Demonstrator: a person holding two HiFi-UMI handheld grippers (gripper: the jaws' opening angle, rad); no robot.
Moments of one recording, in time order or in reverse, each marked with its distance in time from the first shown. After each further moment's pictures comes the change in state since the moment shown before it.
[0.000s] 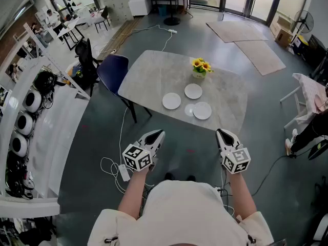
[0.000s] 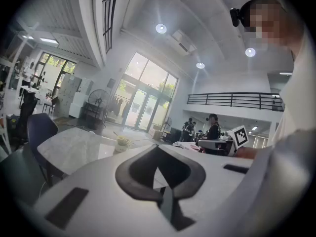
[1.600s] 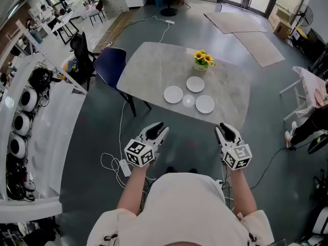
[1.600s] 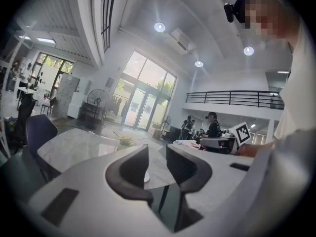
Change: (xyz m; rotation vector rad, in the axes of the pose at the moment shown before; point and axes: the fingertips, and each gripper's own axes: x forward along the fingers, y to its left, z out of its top) left arm 0.001 0.035 0.000 0.019 0.012 -0.018; right arm 0.030 0.019 -0.003 0.033 0.005 -0.025
